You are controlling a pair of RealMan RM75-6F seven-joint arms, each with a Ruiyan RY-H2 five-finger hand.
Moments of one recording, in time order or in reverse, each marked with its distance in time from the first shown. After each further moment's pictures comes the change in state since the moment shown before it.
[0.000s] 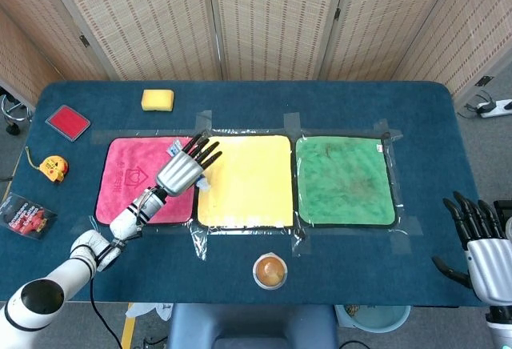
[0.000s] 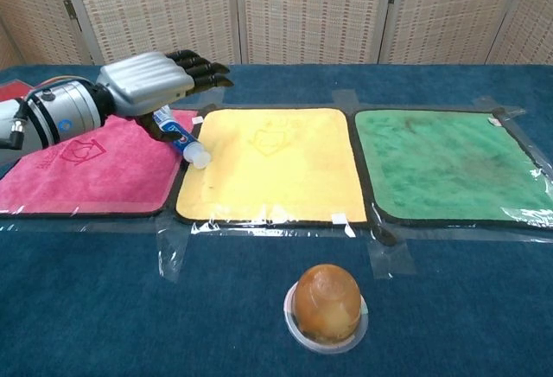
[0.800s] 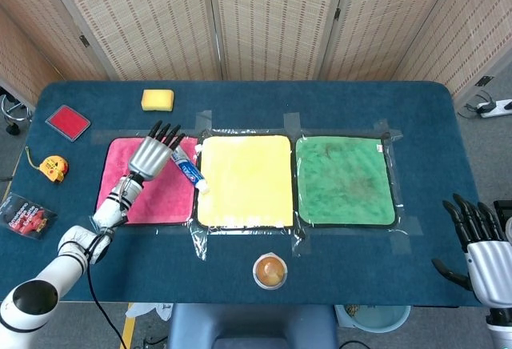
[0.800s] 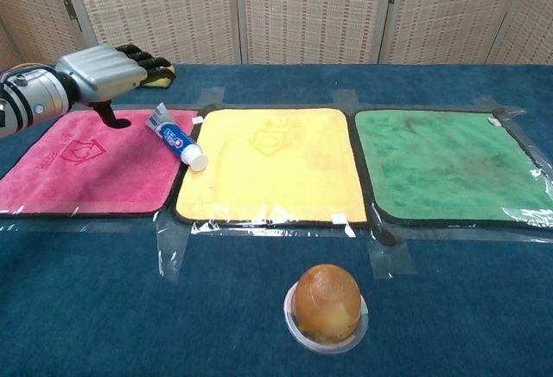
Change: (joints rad) left arm 0.004 -0.011 -0.053 0.126 -0.135 -0.216 0.122; right arm -0.009 -0.006 -0.007 0.010 -0.009 0.007 0.008
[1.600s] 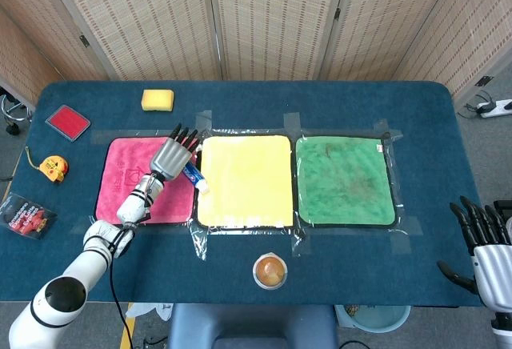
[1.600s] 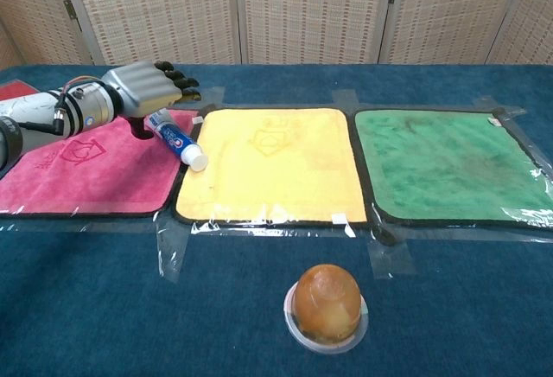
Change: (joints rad) left arm -0.086 -0.114 -0.003 0.101 -0.015 -0.134 0.142; right arm -0.018 0.005 -0.003 0.002 0.003 0.015 0.005
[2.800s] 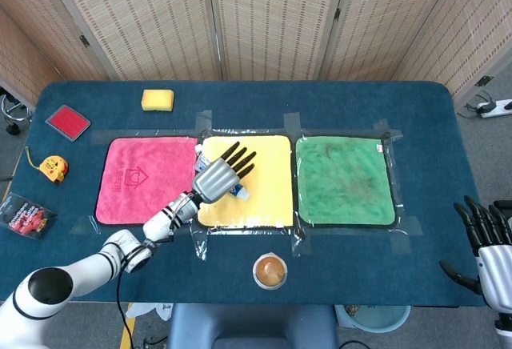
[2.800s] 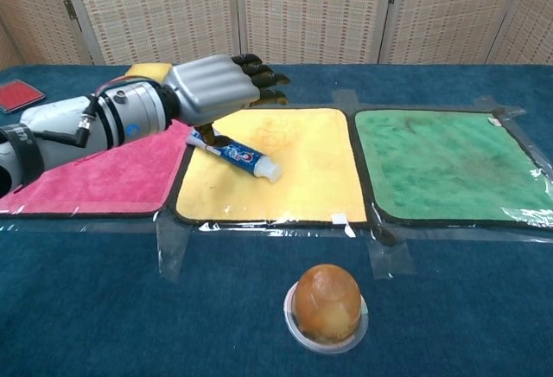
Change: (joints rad) left arm -0.032 0.136 -0.002 -0.476 0.056 0.207 0.119; right arm -0.005 -0.010 0.007 0.043 -0.010 0.017 0.051
